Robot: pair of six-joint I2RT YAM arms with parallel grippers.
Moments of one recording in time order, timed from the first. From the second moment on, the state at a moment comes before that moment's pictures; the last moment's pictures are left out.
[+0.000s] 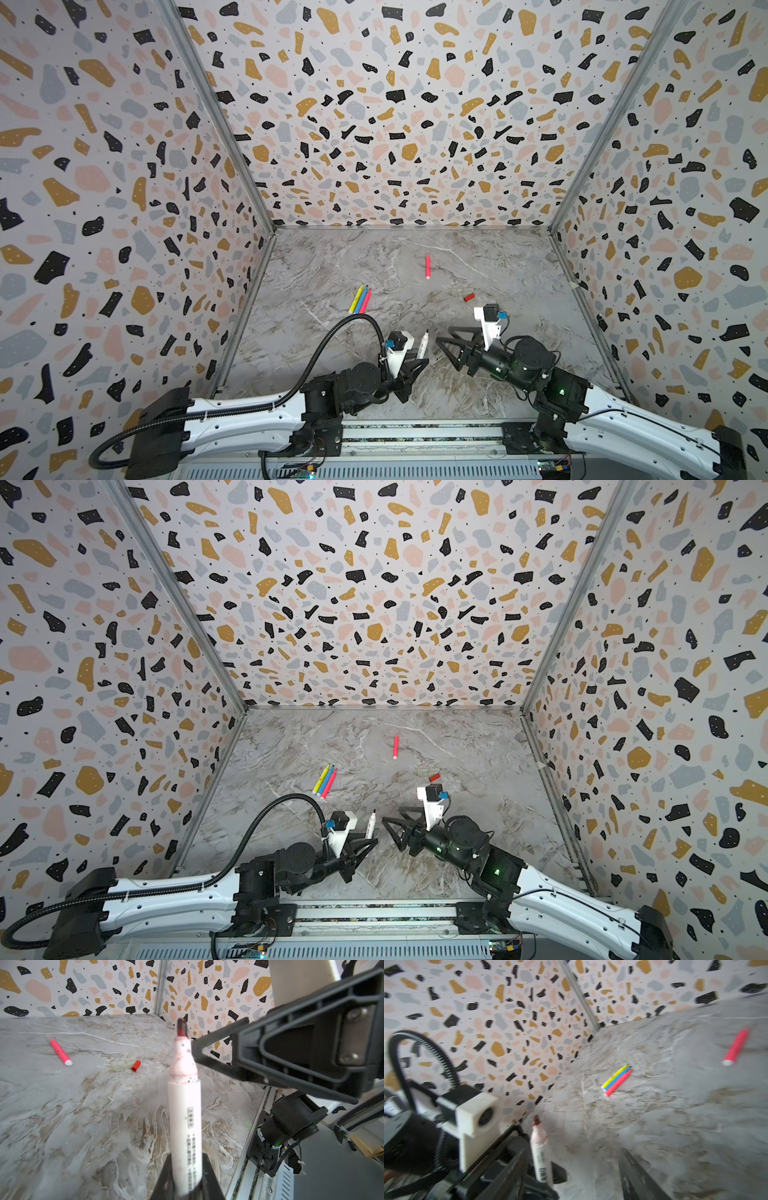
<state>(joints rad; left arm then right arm) -1.29 0.86 0.36 0.26 -0.27 -0.43 1.01 0.66 0.45 0.04 0.08 0.62</state>
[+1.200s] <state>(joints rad) -1.30 0.63 0.18 0.17 -0.26 -0.59 0.41 1.92 1.38 -0.58 0.17 0.44</state>
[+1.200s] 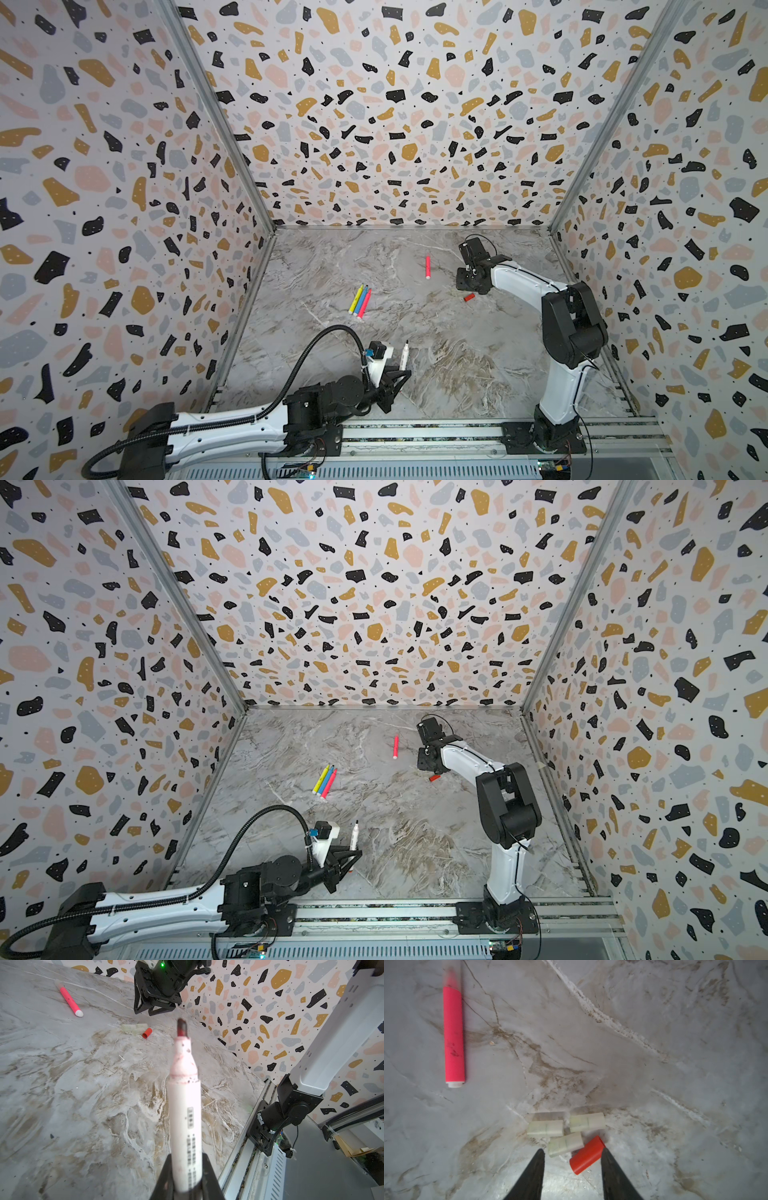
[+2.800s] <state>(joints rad) -1.30 0.61 0.15 0.16 -0.29 -0.60 0.40 1.92 1.20 -0.43 0.19 0.43</state>
